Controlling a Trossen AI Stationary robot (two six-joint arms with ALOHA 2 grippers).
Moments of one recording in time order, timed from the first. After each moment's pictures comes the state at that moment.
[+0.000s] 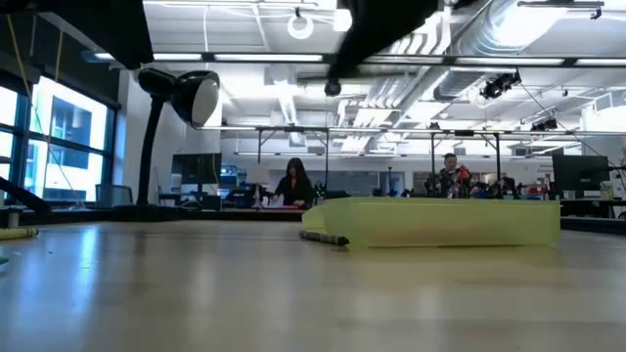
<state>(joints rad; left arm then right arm) -0.68 1.64 1.36 -1.20 -0.64 -1.80 0.41 1.81 1.43 -0.59 0.48 0.04</state>
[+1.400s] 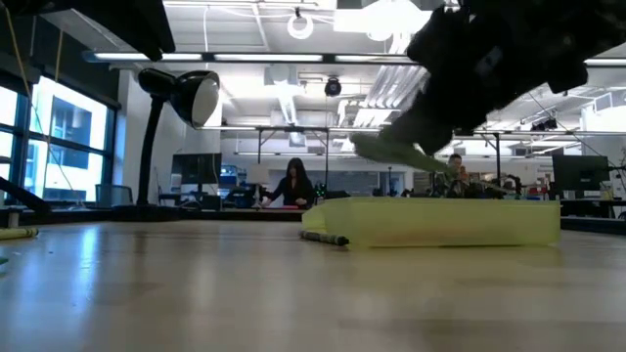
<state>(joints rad) -0.68 1.64 1.36 -1.16 -0.74 -1.78 0.21 1.50 0.54 0.51 0.08 0.23</state>
